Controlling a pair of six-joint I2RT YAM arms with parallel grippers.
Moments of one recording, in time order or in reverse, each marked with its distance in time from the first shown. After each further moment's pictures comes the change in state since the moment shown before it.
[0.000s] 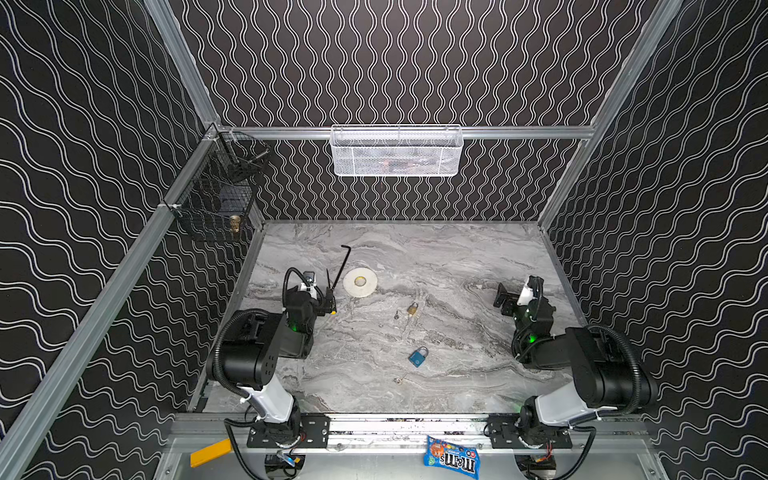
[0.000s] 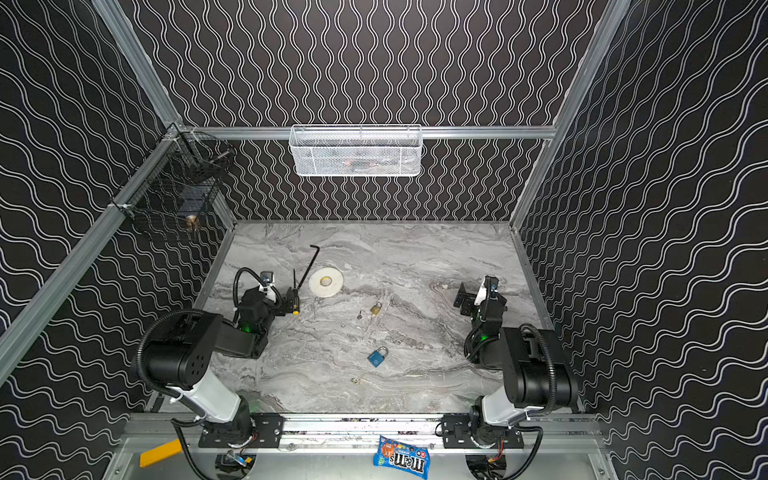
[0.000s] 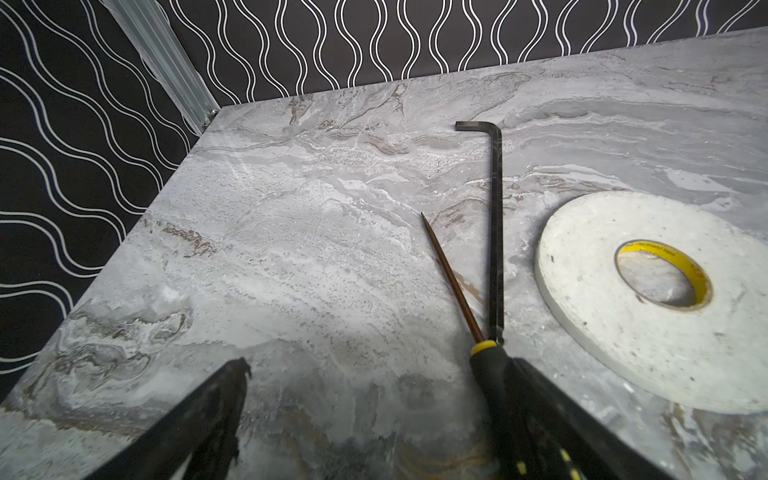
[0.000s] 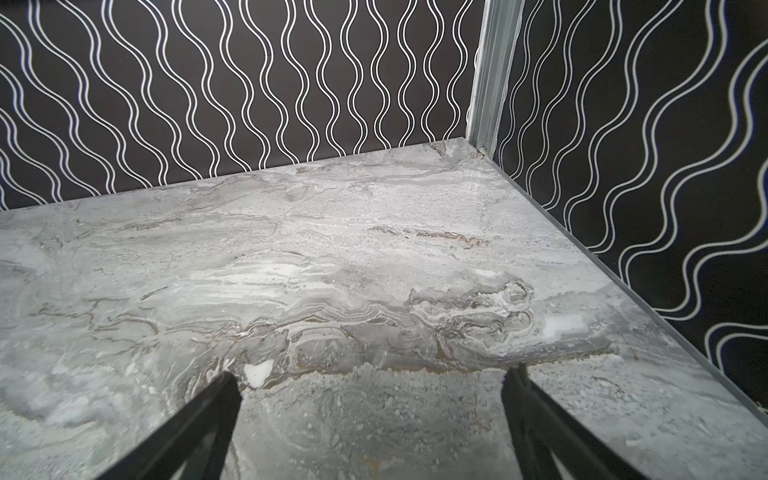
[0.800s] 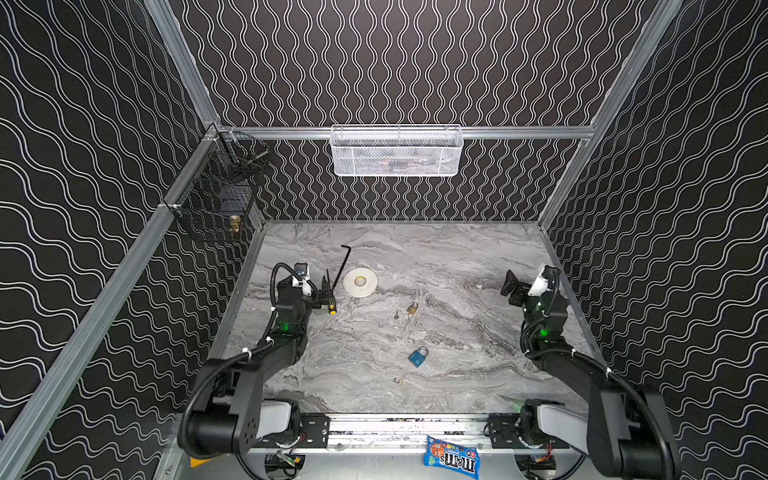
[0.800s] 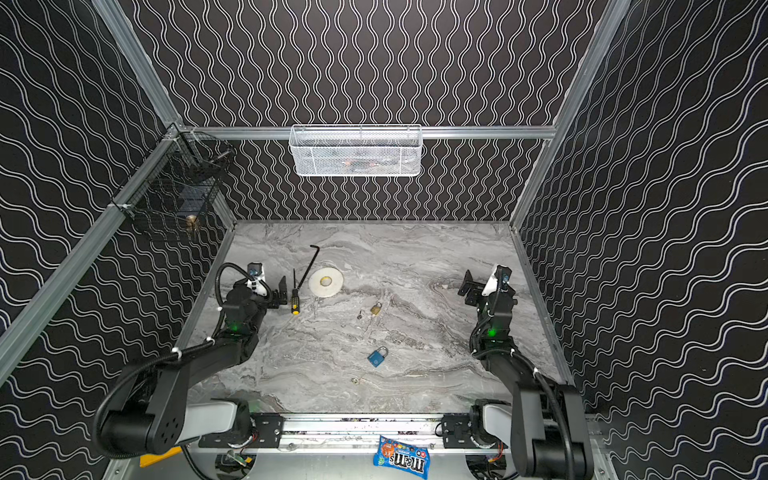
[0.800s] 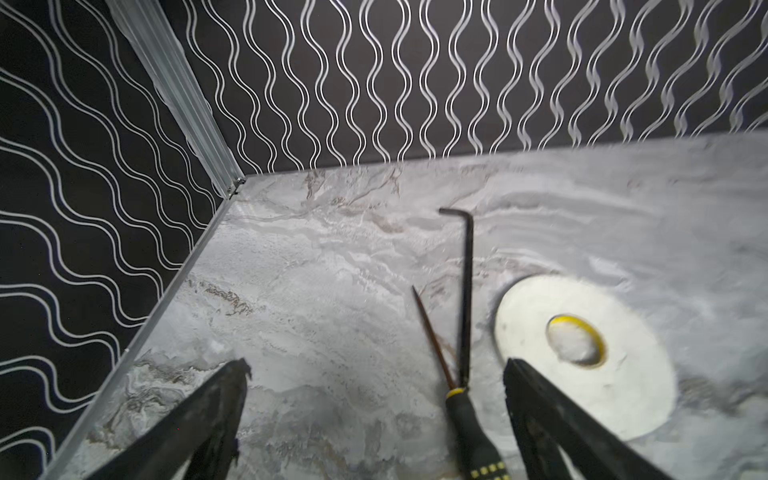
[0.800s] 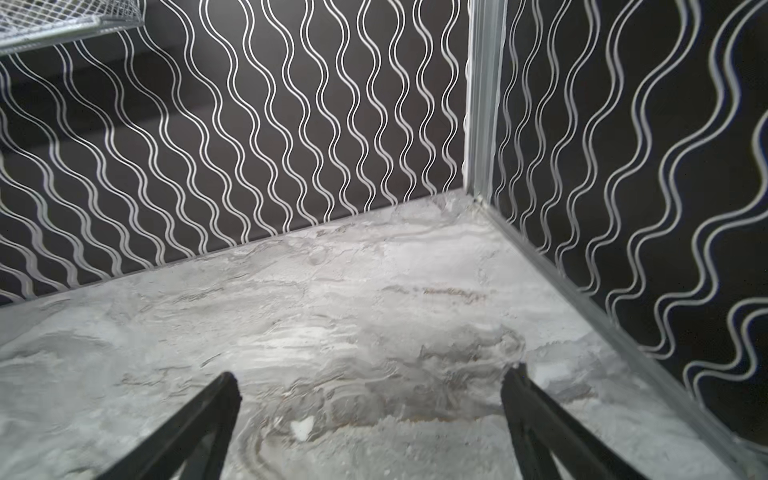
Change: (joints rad) left arm 0.000 -0.408 0.010 -0.280 0.029 -0.058; right arm -0.002 -0.393 0.113 -0.441 -0.019 0.125
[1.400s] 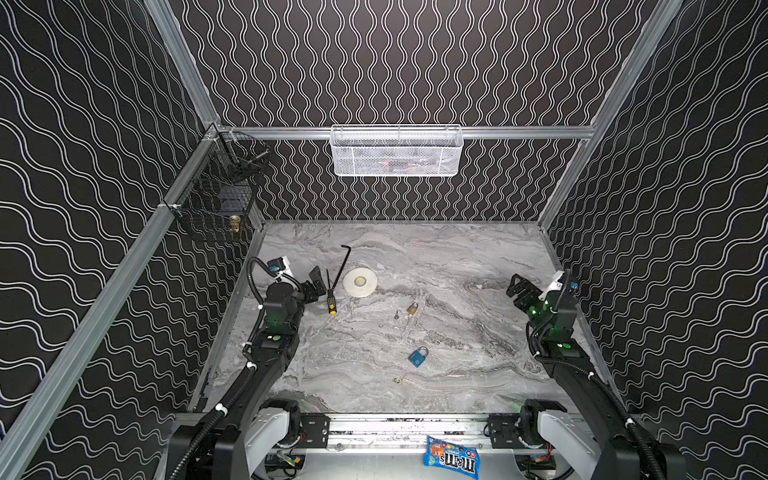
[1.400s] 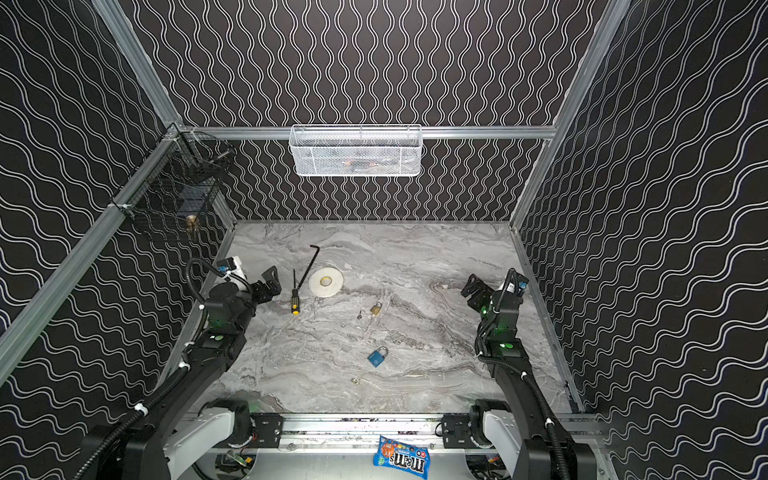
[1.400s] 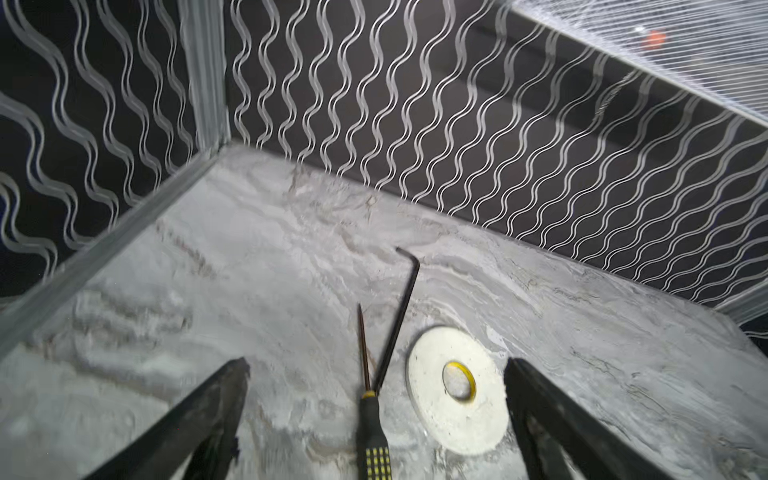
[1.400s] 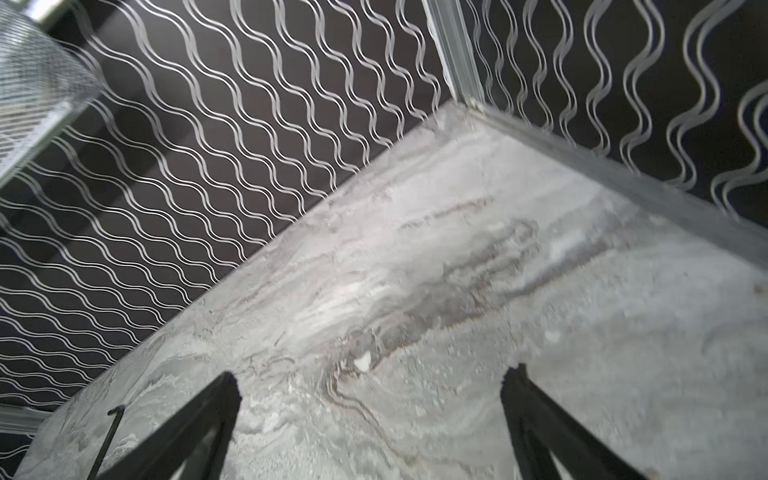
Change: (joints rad) left arm 0.003 -0.271 0.114 -0.436 0.012 -0.418; right arm -0.003 -0.215 0.063 -0.464 0.006 0.391
